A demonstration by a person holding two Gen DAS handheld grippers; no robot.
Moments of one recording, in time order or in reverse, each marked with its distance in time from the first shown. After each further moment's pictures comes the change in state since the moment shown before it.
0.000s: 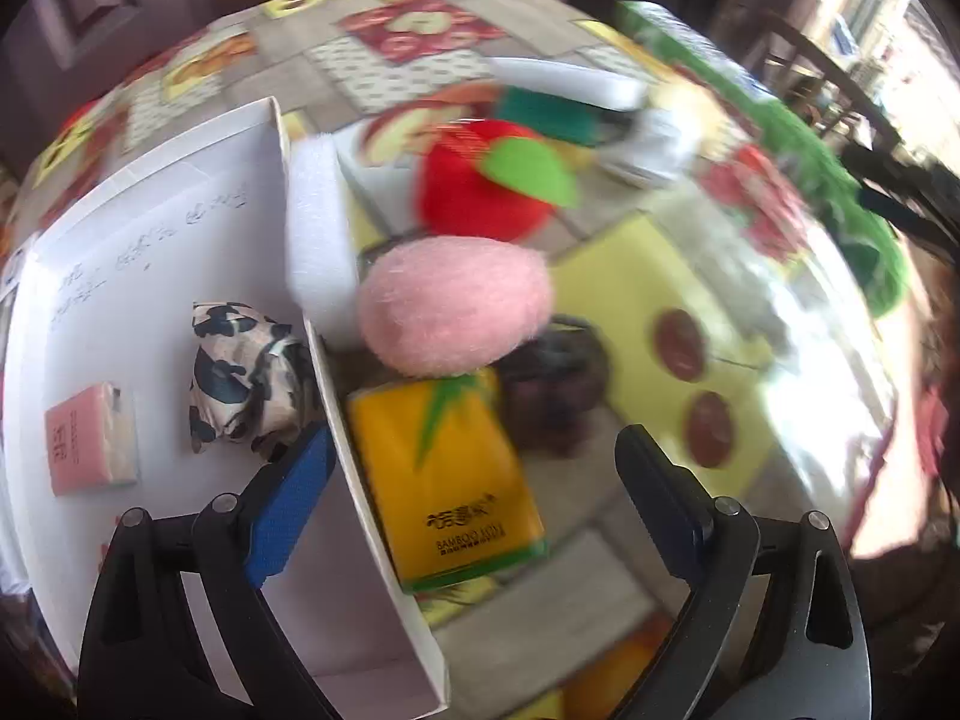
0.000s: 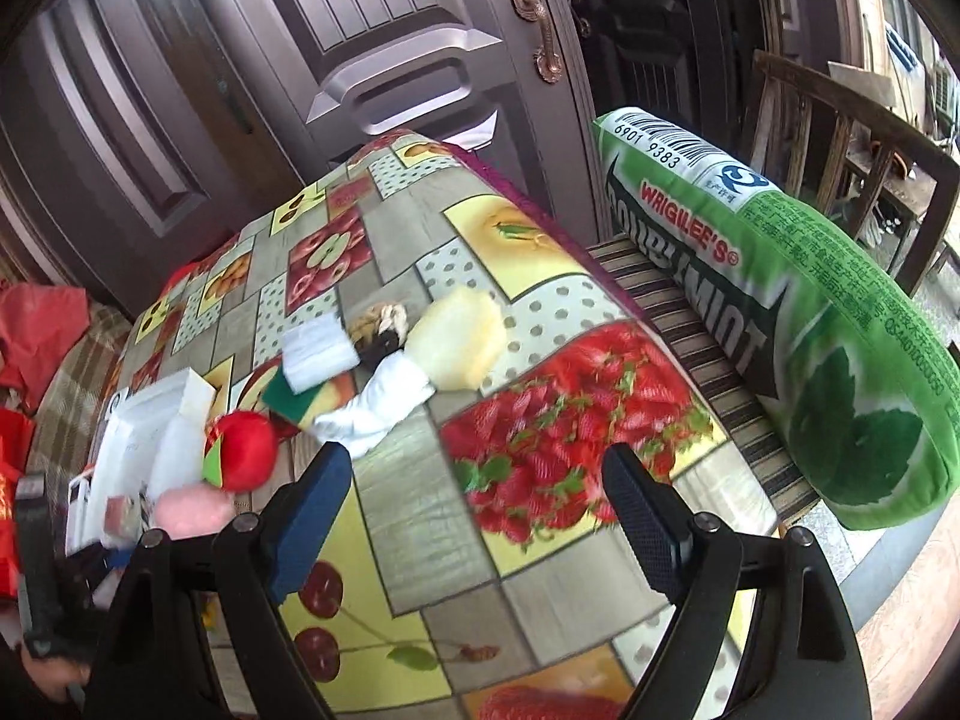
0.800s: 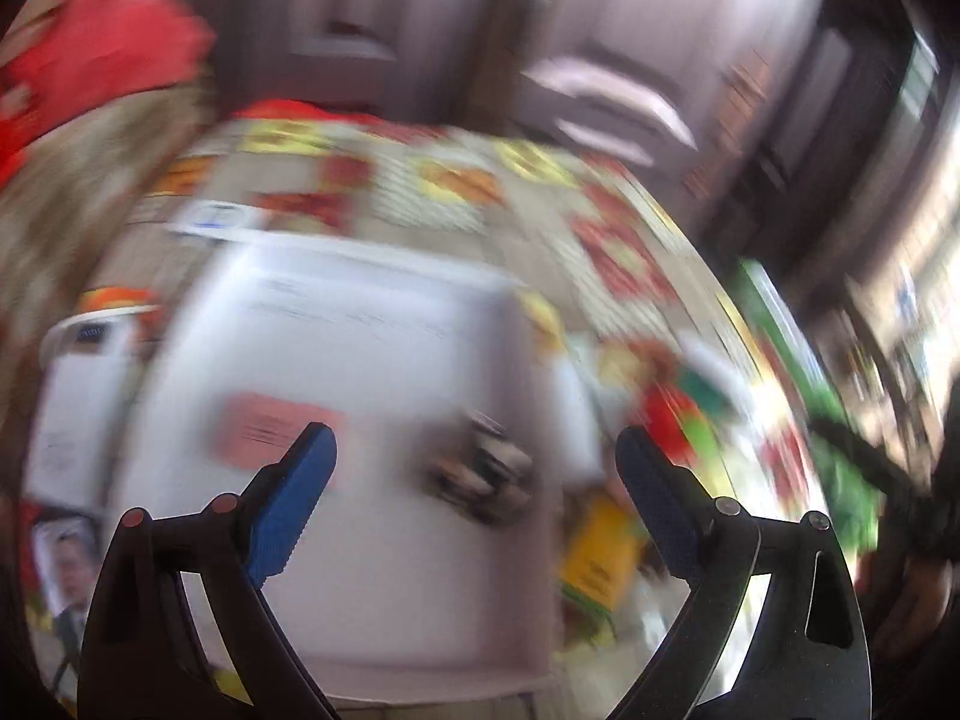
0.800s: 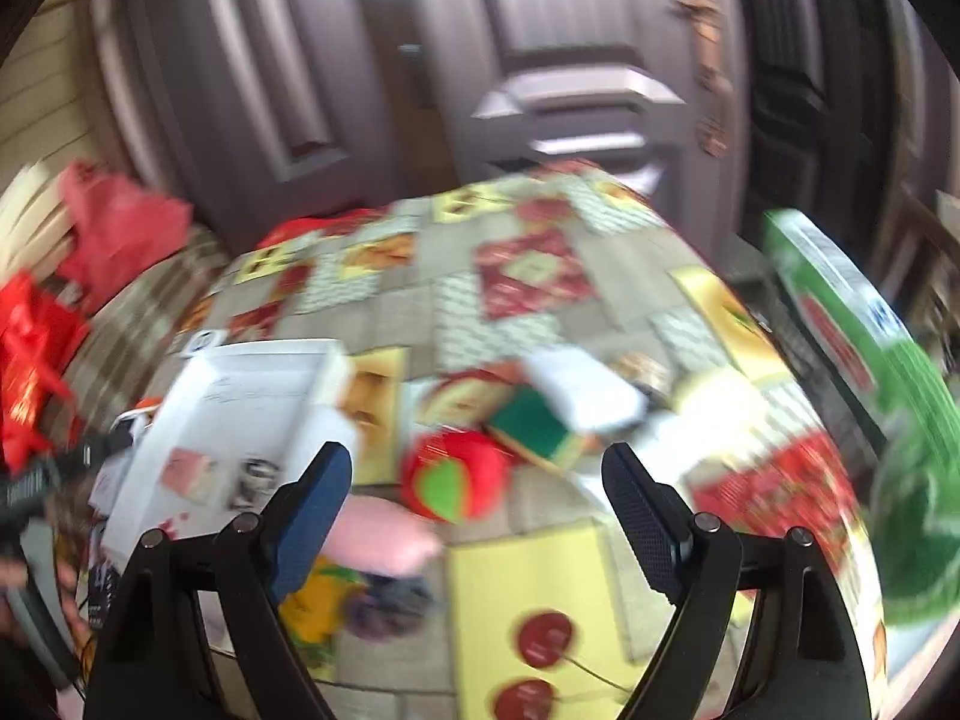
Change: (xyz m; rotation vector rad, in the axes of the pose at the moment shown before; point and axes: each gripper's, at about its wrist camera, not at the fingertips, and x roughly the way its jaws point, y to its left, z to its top) left arm -0.107 0.130 -0.024 -0.374 -0.355 0.032; right arm 0.002 0.142 -0.008 -0.248 -0.048 0.101
